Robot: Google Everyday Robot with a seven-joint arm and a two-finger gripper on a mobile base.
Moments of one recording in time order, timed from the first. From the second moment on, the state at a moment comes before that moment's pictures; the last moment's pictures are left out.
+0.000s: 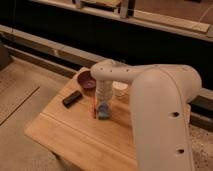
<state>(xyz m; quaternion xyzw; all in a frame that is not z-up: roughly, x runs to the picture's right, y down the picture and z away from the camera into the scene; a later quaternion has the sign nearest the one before) -0.012 0.113 0.832 -0.30 0.28 0.62 0.66</state>
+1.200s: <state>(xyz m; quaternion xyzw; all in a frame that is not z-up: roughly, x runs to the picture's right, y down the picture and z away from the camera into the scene) 0.075 0.131 0.814 -0.25 0.37 0.67 0.60</state>
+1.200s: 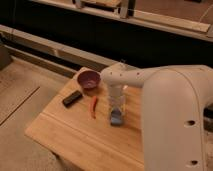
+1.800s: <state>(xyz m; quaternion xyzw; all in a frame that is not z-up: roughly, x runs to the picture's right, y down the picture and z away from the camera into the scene) 0.026 0.088 0.841 -0.25 0.34 0.65 0.63</state>
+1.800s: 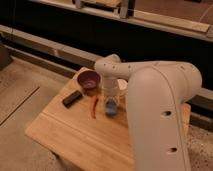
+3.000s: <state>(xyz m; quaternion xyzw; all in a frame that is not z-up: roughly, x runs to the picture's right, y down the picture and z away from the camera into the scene) -0.032 0.149 0.798 -0.25 0.32 0.56 0.72</state>
